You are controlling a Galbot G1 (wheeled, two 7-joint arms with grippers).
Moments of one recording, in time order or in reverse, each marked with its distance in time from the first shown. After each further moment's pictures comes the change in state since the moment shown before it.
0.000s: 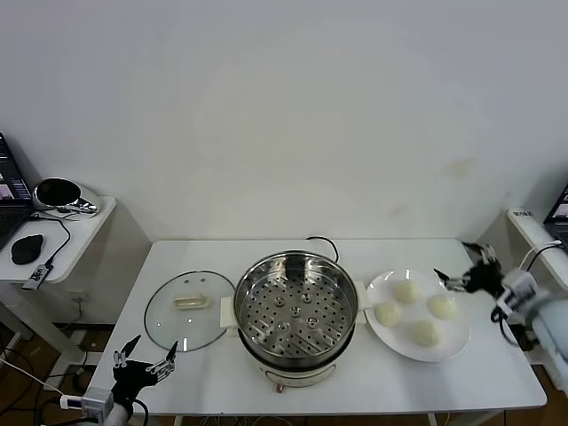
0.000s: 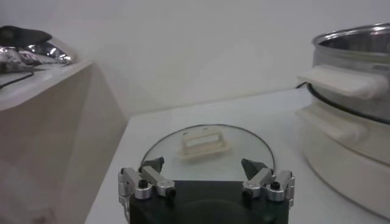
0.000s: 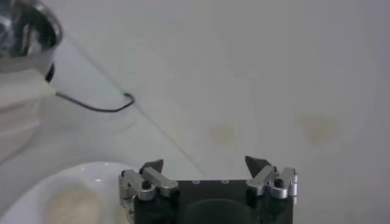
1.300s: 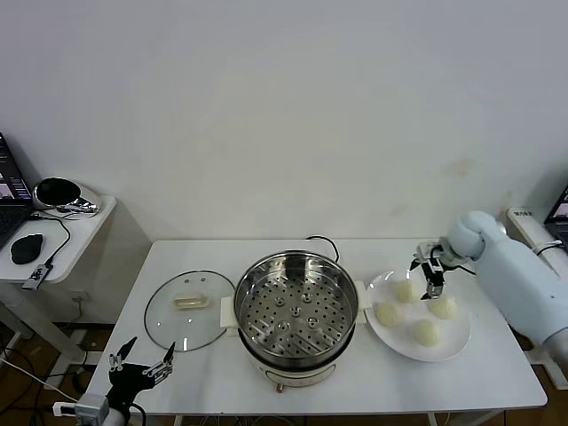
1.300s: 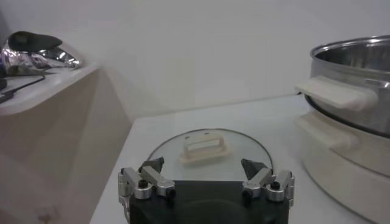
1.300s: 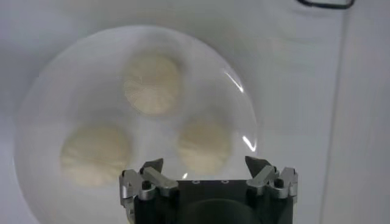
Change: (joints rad) left arm 0.038 -0.029 -0.020 -0.035 0.000 0.001 -0.001; right arm 0.621 0.253 -0.726 -0.667 -0.455 0.265 -0.430
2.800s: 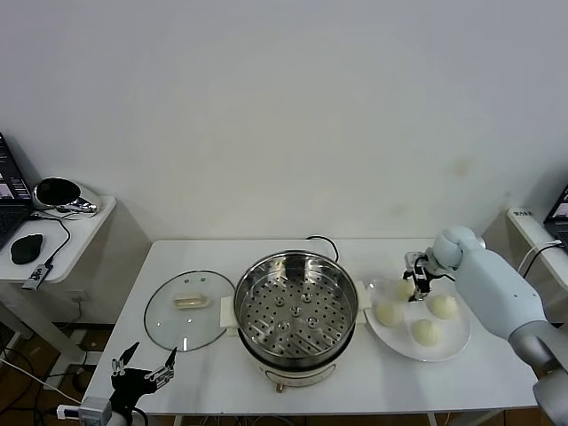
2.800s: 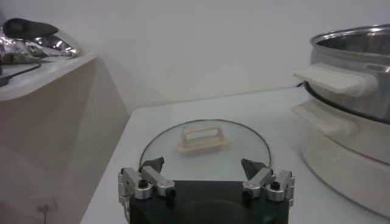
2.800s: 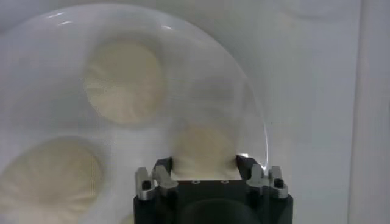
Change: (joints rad) left arm 0.003 -0.003 0.007 0.018 0.006 -0.002 0.000; right arm 0.007 0.073 0.003 -0.149 -0.003 -0.006 0.093
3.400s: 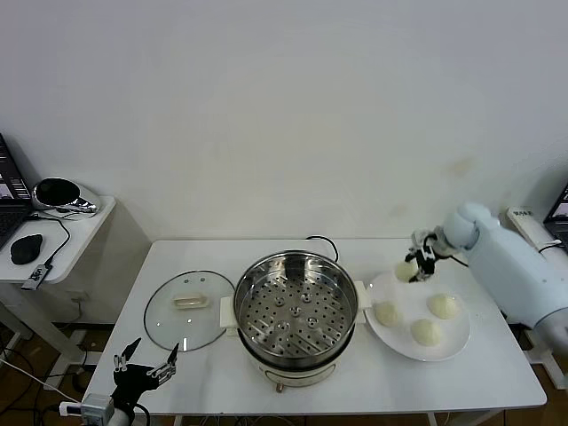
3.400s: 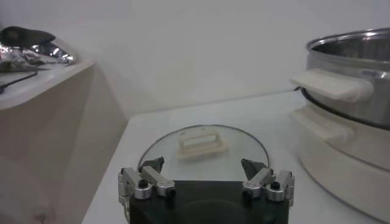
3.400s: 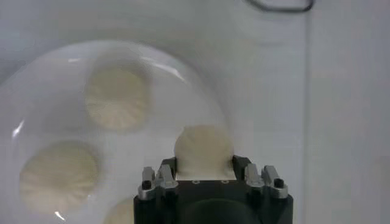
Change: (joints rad) left arm -0.015 0.003 0.008 -0.004 0.009 -0.011 -0.003; right arm 0.258 -0.111 -0.212 0.255 0.291 -0.081 -0.118
